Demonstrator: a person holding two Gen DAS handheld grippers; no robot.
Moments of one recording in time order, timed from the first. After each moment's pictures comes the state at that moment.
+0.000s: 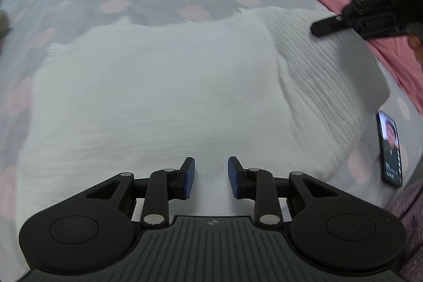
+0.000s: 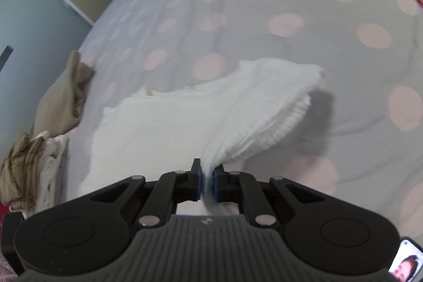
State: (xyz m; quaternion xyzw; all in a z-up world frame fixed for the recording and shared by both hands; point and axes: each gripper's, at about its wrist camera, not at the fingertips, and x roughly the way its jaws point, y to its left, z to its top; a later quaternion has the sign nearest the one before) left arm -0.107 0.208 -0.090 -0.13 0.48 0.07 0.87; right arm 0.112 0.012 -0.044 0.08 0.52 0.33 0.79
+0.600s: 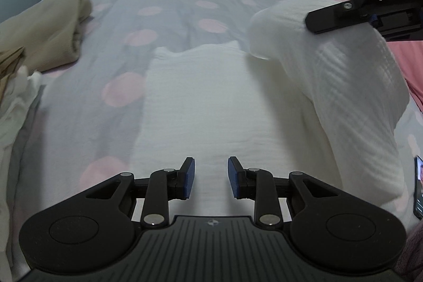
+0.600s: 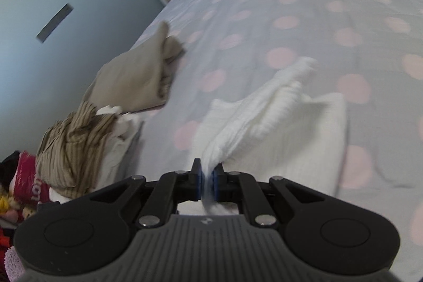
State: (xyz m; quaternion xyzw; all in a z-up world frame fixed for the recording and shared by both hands) left arm -0.161 0.301 -0.072 -0.16 0.43 0.19 0.87; right arm 0.054 0.191 -0.009 0.04 0.49 0.46 0.74
